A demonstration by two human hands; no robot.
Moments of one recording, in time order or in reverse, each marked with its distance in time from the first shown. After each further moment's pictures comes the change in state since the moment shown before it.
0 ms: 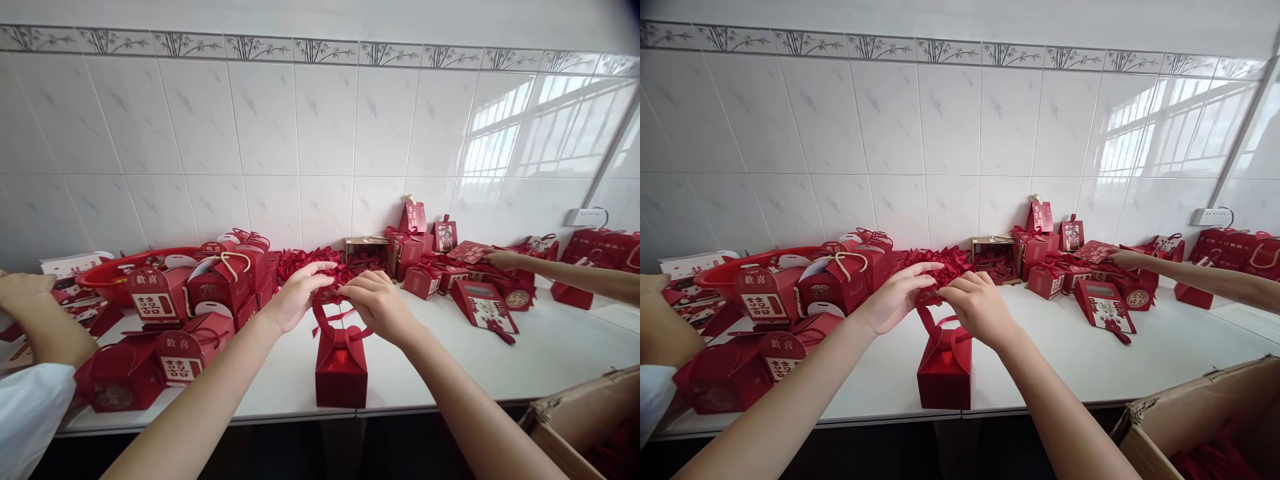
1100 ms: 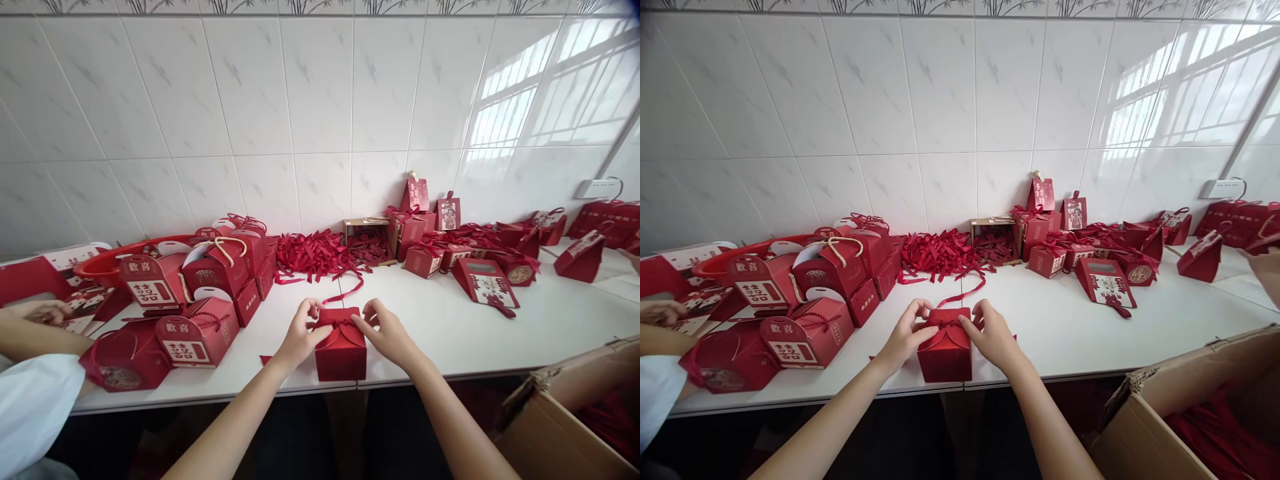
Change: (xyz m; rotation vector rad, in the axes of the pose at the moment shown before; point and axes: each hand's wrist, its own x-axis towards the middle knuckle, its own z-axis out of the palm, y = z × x) left_hand -0.030 -0.122 -0.024 0.536 0.262 0.139; right_hand -0.090 -0.001 0.051 0.423 -0.097 0.887
